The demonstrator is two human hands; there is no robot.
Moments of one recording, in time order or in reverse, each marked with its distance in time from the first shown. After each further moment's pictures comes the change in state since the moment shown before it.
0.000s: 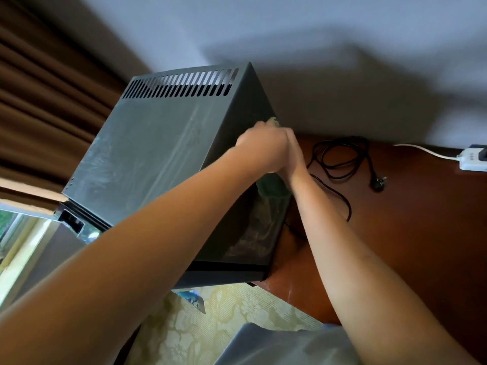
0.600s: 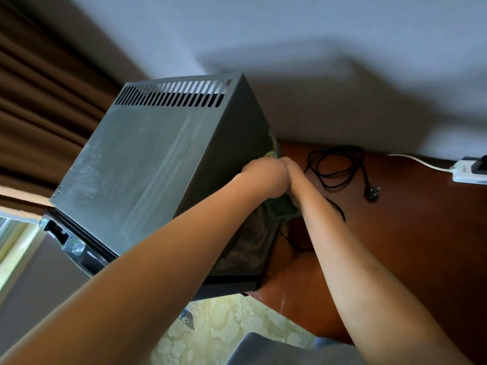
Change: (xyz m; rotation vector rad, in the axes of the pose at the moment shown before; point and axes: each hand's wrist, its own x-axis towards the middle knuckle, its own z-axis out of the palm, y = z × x) left_hand 0.010 0.021 0.023 -0.061 -0.297 -0.031; right_hand 0.003 -0.004 -0.020 0.280 0.008 0.464
